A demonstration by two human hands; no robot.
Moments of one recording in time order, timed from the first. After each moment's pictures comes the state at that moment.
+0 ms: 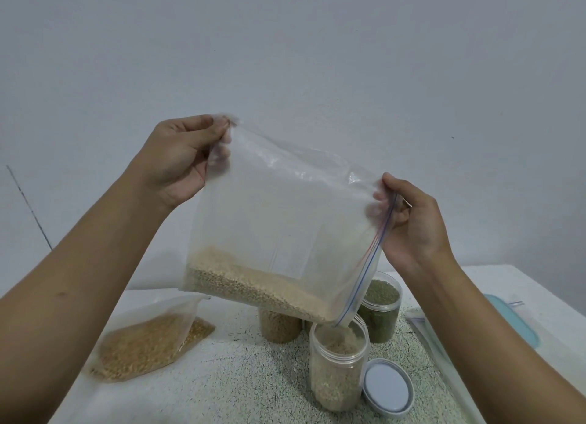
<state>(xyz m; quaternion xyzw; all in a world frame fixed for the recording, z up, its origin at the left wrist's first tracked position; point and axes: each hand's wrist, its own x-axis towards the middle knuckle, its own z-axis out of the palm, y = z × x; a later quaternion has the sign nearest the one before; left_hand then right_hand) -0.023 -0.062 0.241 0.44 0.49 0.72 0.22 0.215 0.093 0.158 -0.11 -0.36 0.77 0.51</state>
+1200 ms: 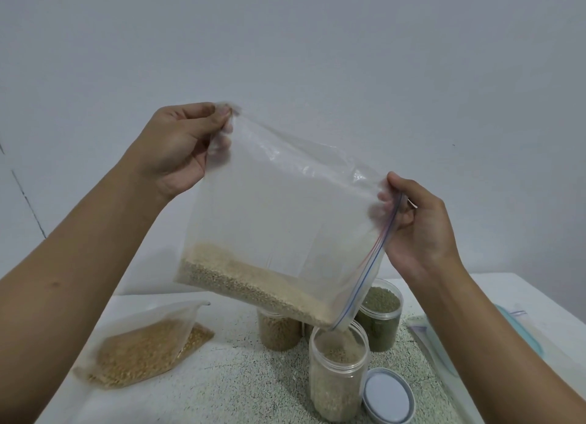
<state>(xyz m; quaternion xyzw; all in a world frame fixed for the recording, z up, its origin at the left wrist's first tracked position) -0.017 -0.063 0.261 0.47 0.48 0.71 0.21 0.220 0.086 0.170 -0.09 -0.36 0.77 0.51</state>
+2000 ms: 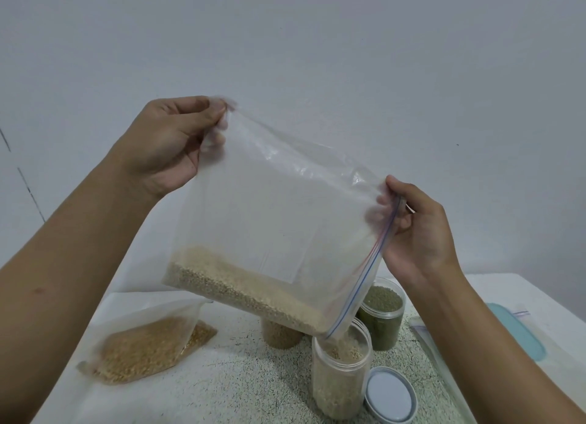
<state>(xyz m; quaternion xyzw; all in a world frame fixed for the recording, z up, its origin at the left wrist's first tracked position) -0.018 -0.079 0.265 0.48 0.49 0.70 0.19 0.216 0.073 0.168 -0.09 -0.33 0.80 0.50</state>
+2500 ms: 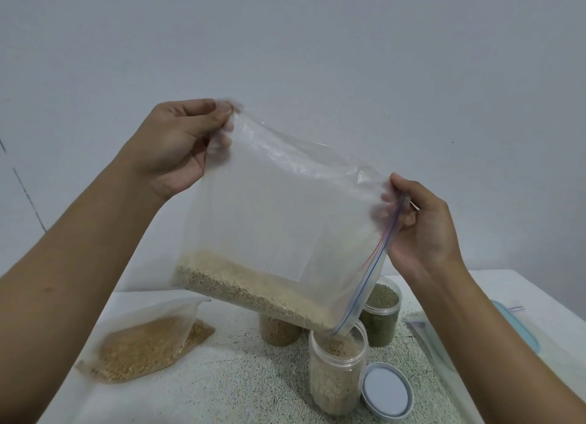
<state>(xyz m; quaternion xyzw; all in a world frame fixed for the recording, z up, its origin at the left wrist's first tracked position) -0.009 -0.071 0.263 0.47 0.49 0.70 0.21 0.225 0.081 0.168 -0.09 -0.34 0.78 0.51</state>
